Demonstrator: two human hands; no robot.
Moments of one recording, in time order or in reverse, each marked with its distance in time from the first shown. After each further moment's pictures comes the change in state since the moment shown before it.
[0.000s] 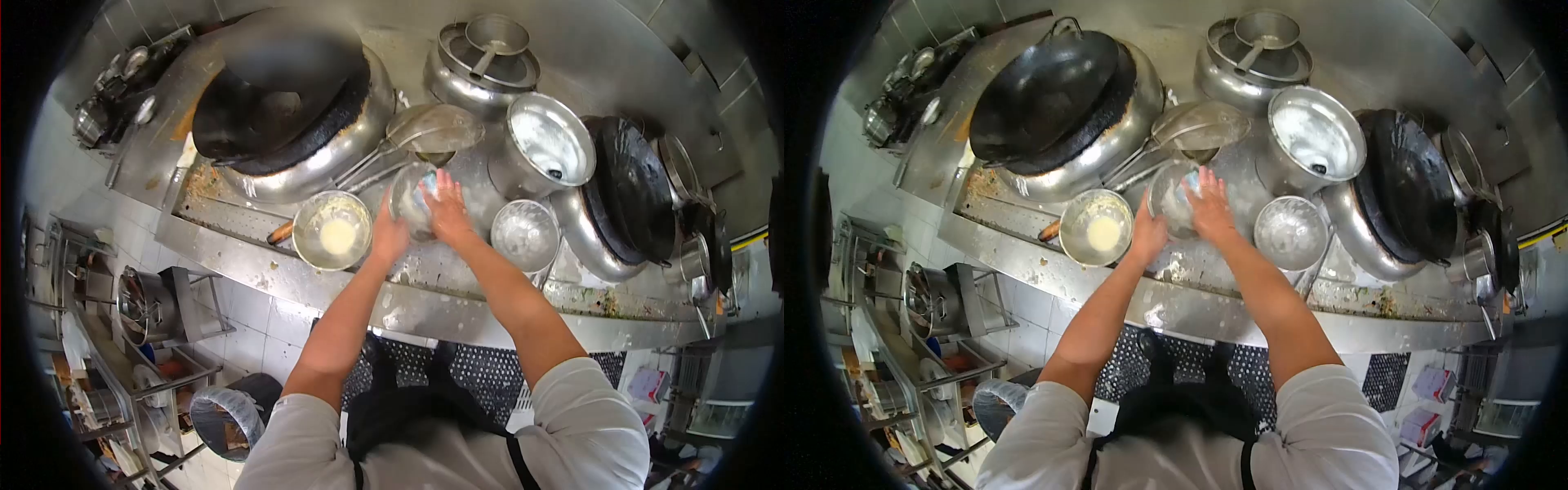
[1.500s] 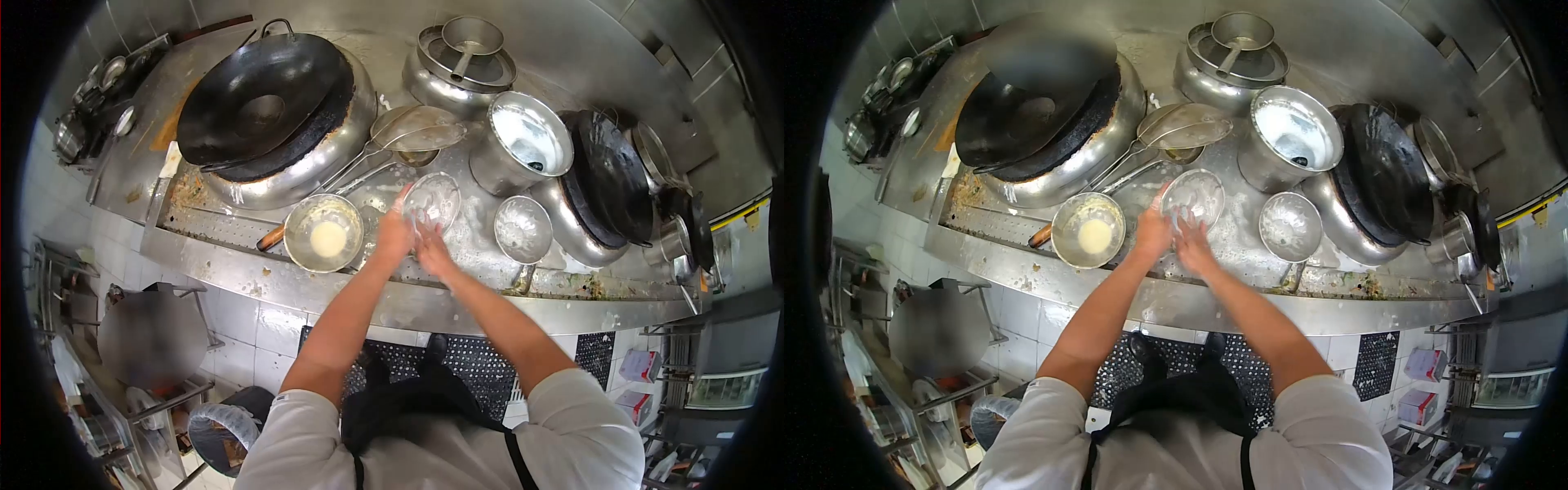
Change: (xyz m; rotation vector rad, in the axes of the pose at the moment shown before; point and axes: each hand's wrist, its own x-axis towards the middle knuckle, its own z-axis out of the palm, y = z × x) left_hand -0.016 0.055 0.009 0.267 -0.104 0.109; right_hand -0.076 -0.025 0.013 0.261 -0.282 0.151
